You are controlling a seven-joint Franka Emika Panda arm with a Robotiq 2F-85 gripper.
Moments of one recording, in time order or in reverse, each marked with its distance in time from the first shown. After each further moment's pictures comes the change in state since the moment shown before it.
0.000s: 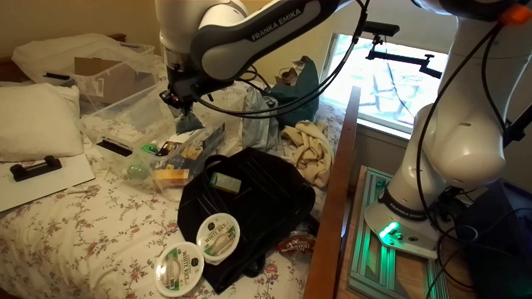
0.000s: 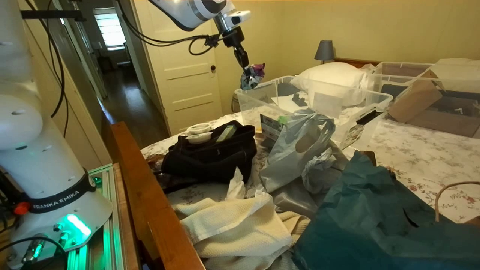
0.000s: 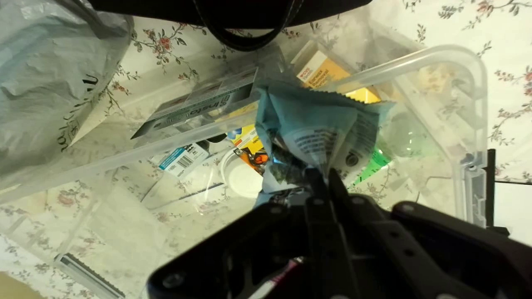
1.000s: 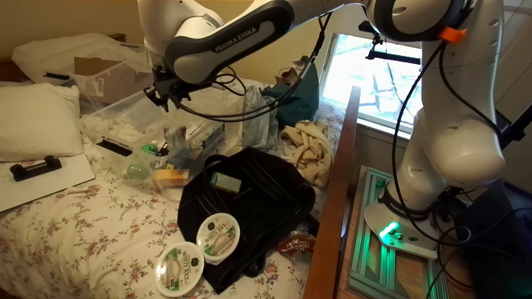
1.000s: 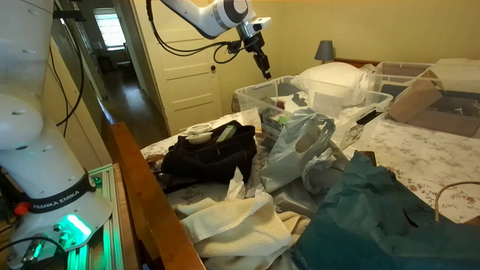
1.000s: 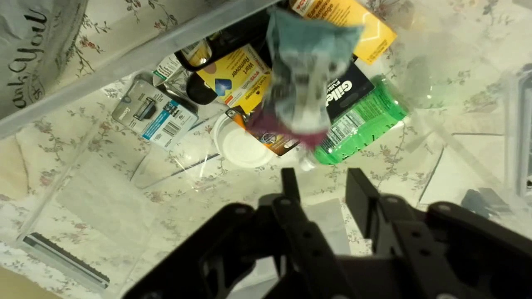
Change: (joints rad) arm 0.001 0.236 -0.068 0.273 0.007 0.013 -0.014
